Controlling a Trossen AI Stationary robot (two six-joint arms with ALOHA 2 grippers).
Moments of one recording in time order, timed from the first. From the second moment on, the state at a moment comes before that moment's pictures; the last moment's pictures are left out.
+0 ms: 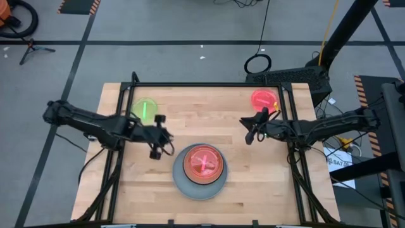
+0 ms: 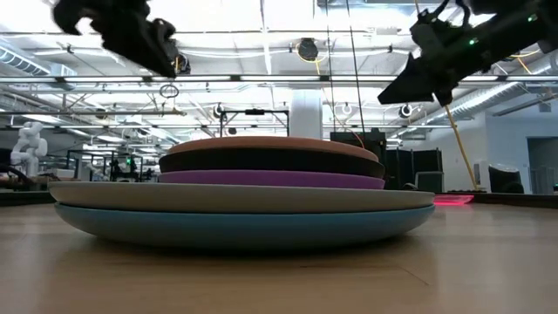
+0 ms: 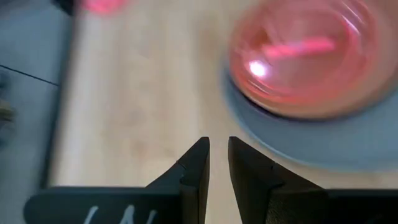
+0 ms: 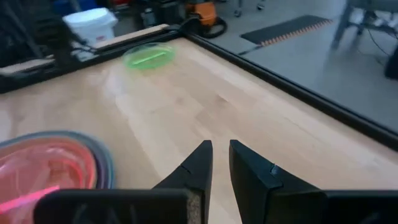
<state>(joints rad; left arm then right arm) -0.20 1.10 0.87 -0.61 -0.29 0.15 0.07 0.87 0.39 0.05 0.58 0.35</state>
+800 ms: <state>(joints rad) 0.01 0.71 0.65 -0.36 -0.37 0.24 0.00 1.11 0.60 0.03 0.58 0.44</state>
